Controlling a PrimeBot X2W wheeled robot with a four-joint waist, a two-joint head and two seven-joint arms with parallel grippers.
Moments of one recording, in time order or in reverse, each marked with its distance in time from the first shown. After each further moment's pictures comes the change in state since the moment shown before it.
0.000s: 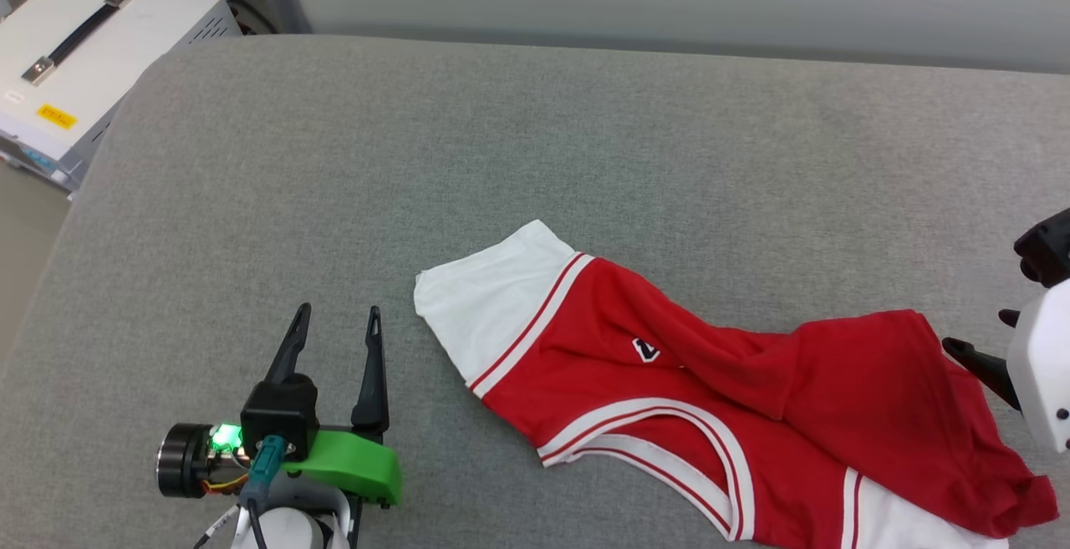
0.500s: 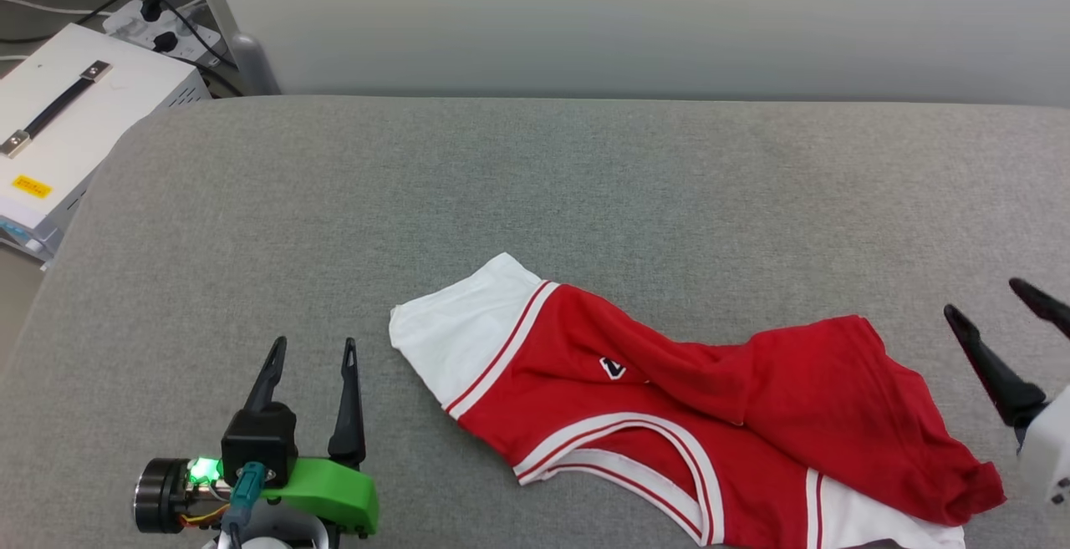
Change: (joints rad) left arm 0.047 0.037 0.009 0.010 -0.022 0.024 0.000; right arm 0.295 0.155 -0.227 -0.122 -0.244 0.000 -0.575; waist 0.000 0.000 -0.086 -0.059
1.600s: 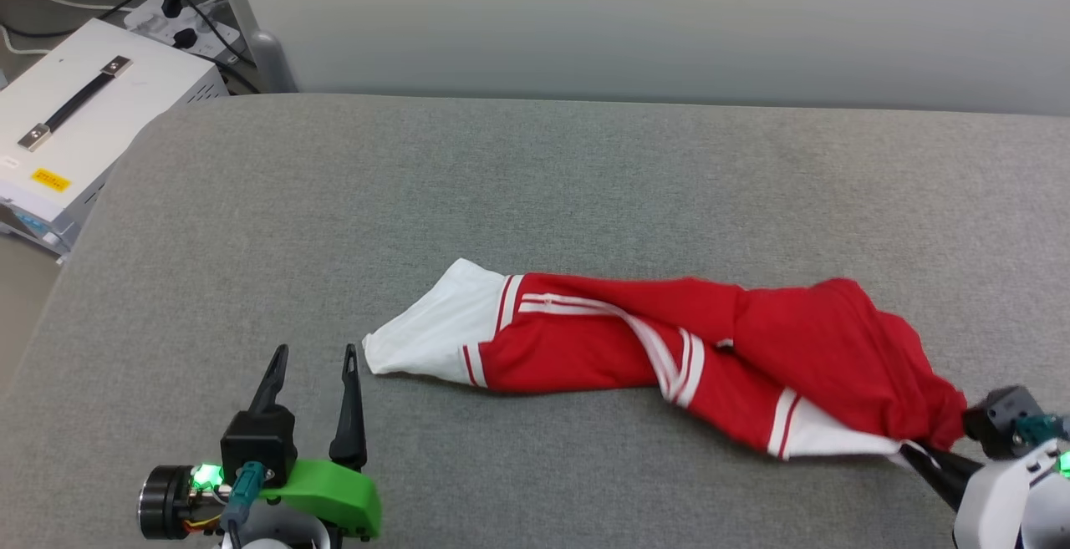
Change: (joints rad) left arm -0.010 0.033 -0.056 0.022 -0.081 0.045 0.000; right arm -0.178 -0.142 0.529 0.352 0.183 0.000 -0.070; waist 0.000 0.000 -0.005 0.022
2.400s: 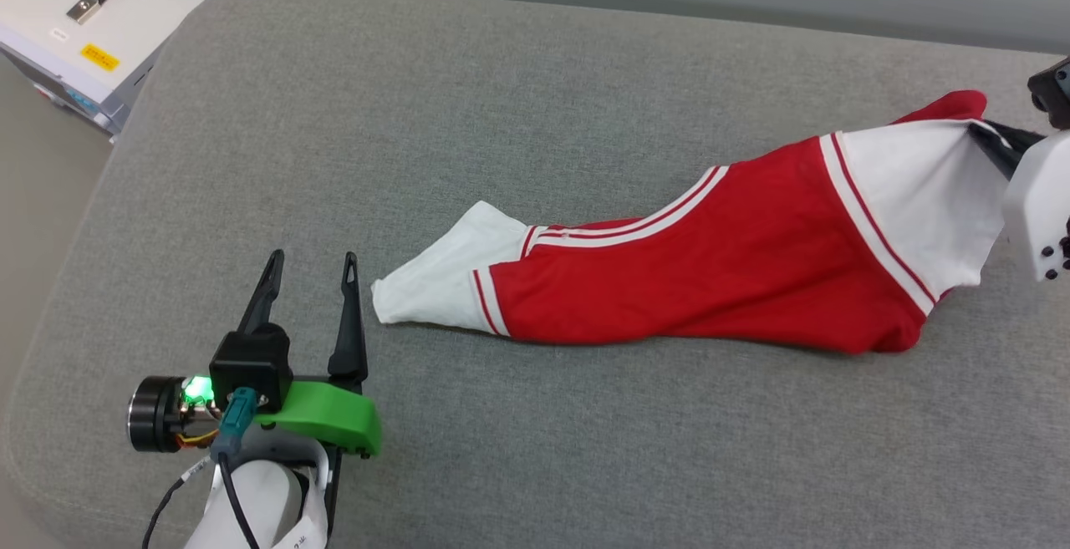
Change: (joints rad) left arm -0.160 0.071 -0.090 -0.045 -0.064 0.062 0.000; right arm -0.661 0.015 0.125 0.243 0.018 0.000 0.144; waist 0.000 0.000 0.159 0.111
